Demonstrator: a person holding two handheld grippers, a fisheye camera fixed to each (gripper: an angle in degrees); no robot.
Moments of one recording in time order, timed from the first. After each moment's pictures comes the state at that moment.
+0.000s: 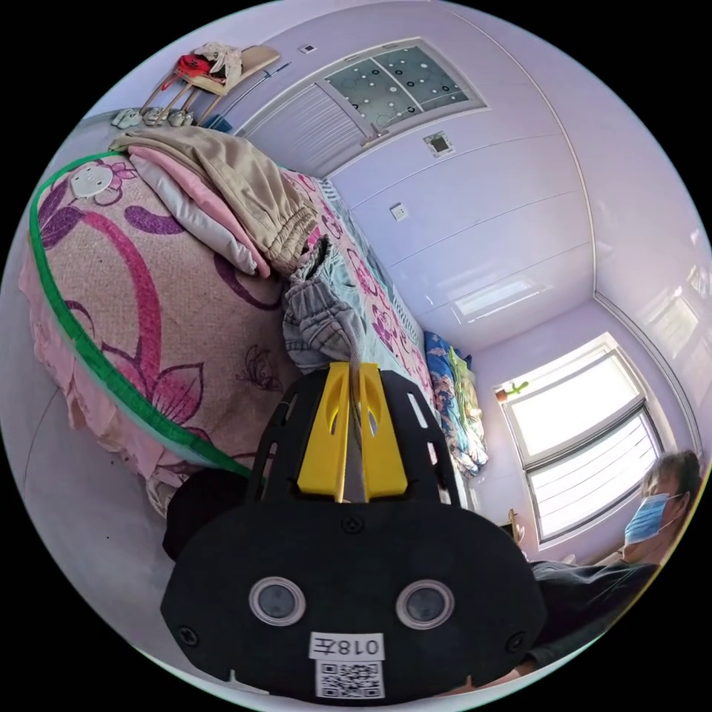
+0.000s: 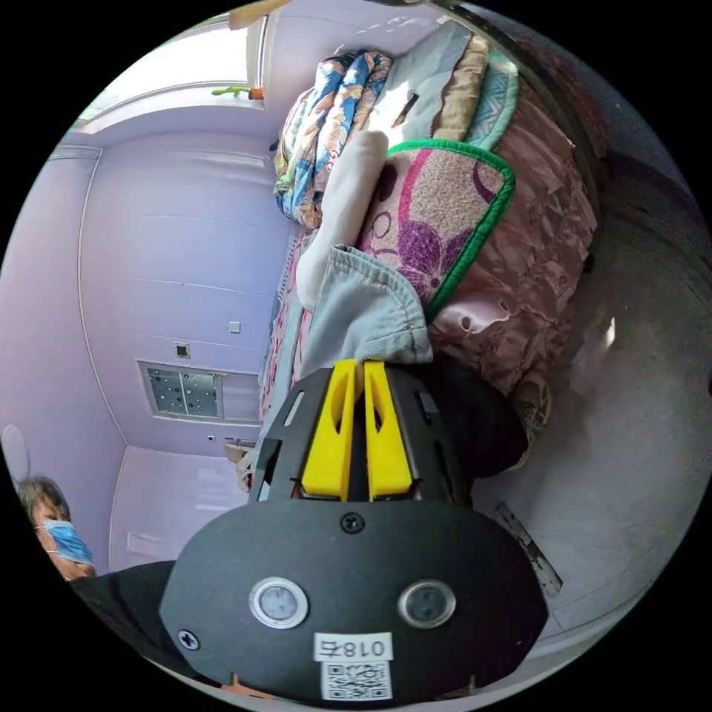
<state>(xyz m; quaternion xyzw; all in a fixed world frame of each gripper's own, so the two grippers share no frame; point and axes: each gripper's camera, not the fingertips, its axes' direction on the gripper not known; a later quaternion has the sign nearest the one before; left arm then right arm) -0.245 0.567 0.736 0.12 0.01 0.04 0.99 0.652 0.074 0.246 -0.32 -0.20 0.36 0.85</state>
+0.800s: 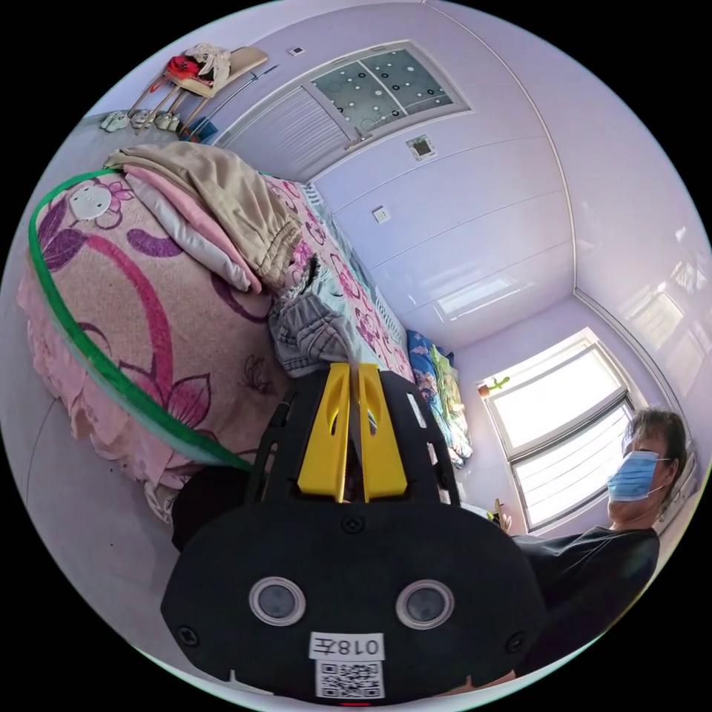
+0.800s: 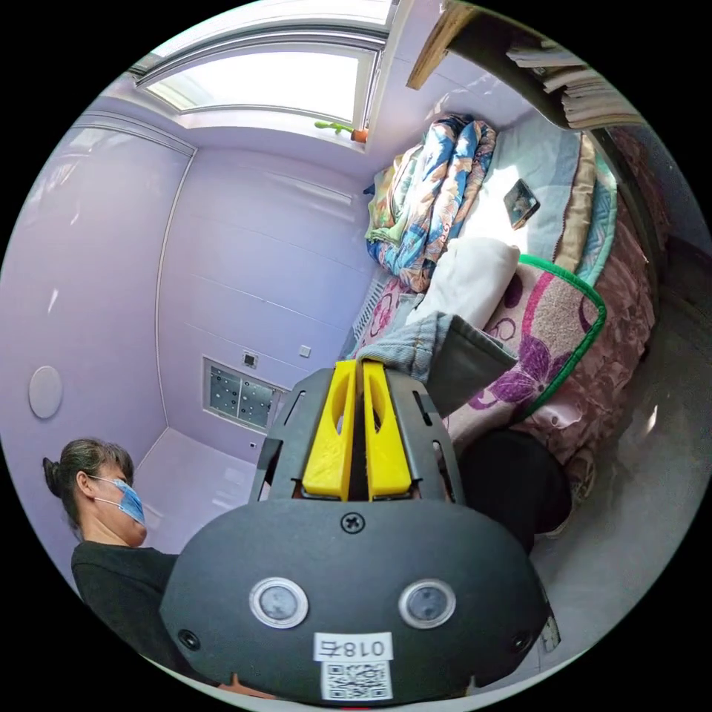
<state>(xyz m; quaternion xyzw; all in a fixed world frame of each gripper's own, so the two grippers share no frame) -0.210 0.577 0.701 0.12 0.05 0.05 0.99 0.612 -0.045 0.112 -0.18 -0.30 0.33 0.88</state>
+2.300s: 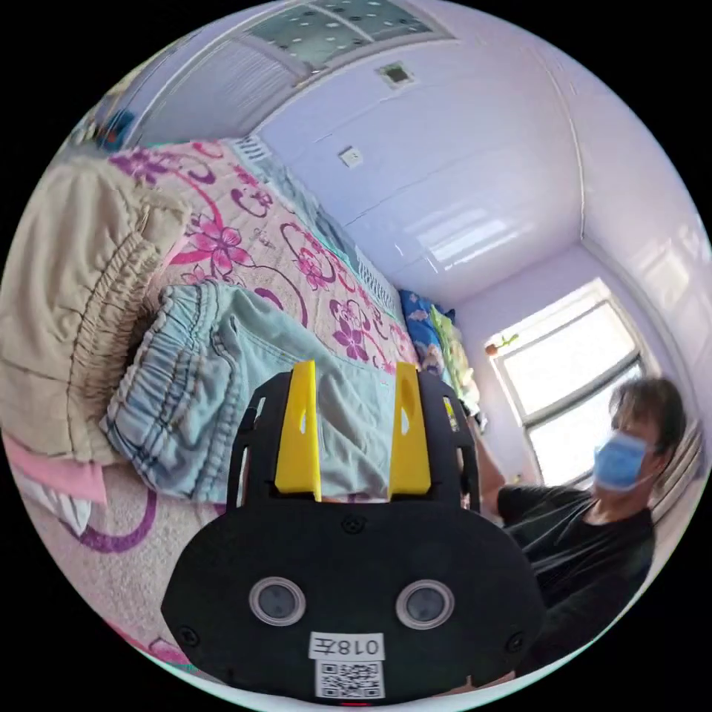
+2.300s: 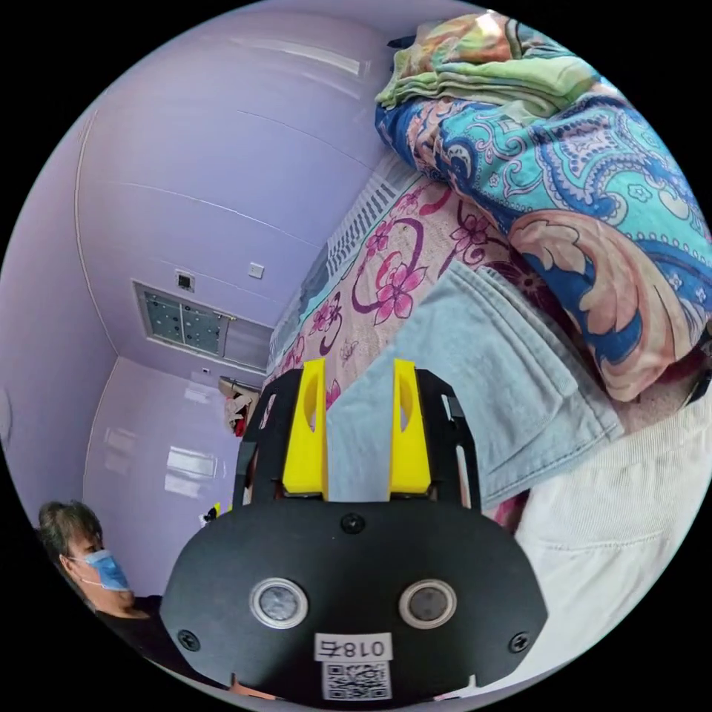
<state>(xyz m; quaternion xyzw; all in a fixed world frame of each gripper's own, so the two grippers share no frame) 0.015 0.318 0.833 0.01 0.04 0.13 0.99 0.327 -0.270 0.449 -0.39 -0.32 0.19 0.84</state>
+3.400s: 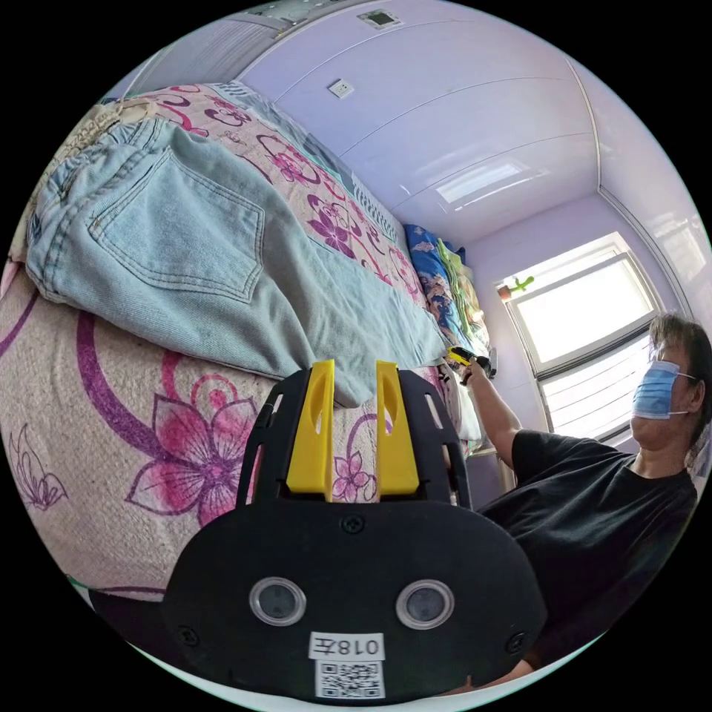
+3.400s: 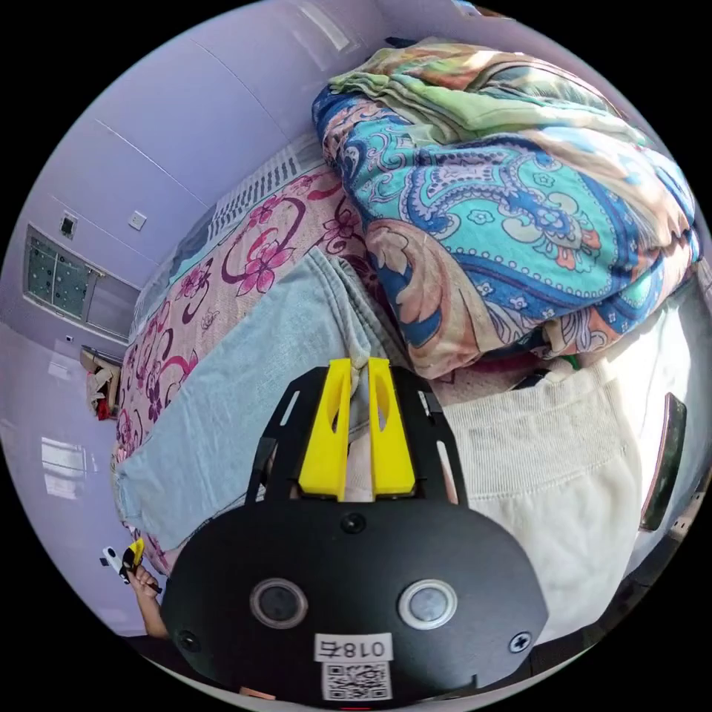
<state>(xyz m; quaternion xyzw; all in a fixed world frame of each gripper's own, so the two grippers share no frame) 0.080 0.443 0.903 -0.09 0.01 0.14 0.99 0.291 -0.314 0.377 -0.45 -0.08 0.02 0.89</state>
